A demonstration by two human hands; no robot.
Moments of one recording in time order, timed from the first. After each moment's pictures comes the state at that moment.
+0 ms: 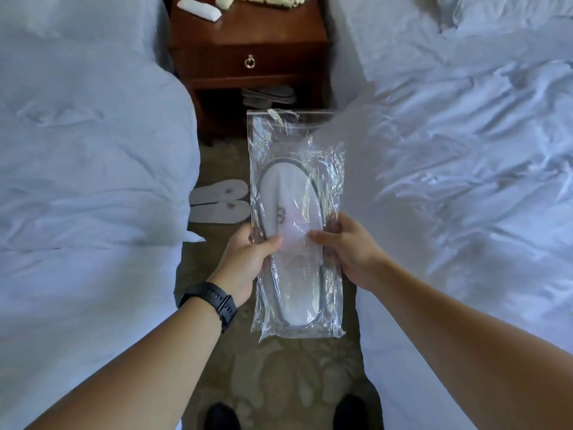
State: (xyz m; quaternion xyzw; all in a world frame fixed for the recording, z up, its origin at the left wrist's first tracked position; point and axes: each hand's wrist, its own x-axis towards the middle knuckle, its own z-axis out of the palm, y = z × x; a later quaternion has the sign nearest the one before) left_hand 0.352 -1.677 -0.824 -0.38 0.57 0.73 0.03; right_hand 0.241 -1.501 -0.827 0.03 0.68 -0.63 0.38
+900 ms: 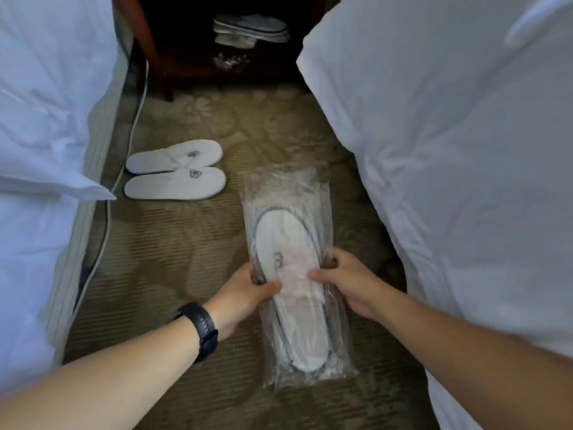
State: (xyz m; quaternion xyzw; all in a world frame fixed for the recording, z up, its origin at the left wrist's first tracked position) left_hand 0.357 -1.673 -1.233 -0.28 0.63 0.70 0.18; right_hand 0.238 -1.469 -1.240 0.06 0.71 -0.56 0.43
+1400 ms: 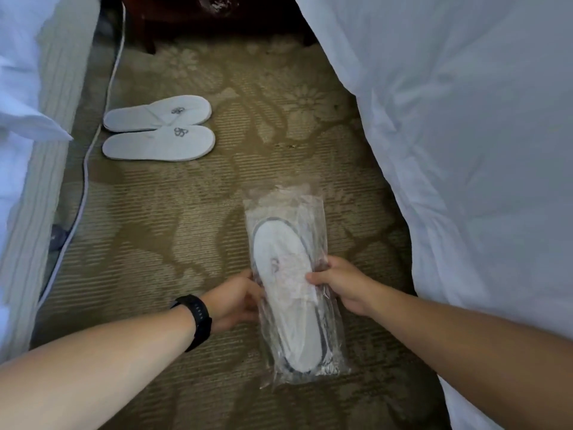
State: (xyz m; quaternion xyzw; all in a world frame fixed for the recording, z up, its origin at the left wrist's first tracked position) left_hand 0.396 -1.657 -1.322 -0.33 0.50 0.73 0.33; right_hand 0.277 -1.444 -1.328 0.12 0.72 -0.48 0.48
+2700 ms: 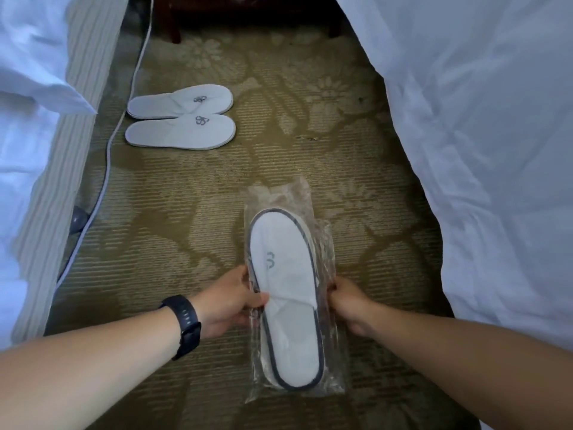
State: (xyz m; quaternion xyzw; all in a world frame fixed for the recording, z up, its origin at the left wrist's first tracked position) left_hand 0.428 -1.676 -1.318 -0.36 0.53 0.72 0.27; right_hand 0.323 -1.450 -1.368 0.11 0.79 -0.41 0.45
